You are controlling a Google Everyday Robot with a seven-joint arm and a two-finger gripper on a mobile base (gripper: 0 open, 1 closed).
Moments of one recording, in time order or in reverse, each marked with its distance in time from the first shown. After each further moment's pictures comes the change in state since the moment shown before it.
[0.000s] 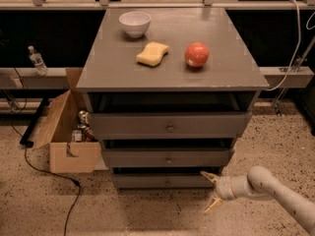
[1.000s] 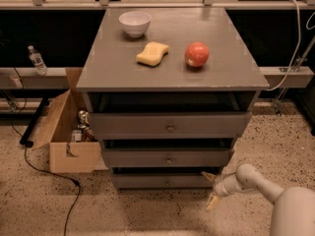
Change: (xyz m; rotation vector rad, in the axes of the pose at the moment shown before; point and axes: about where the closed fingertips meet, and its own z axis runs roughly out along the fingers) arm 0.092 -0.041 0.039 0.007 0.236 -0.086
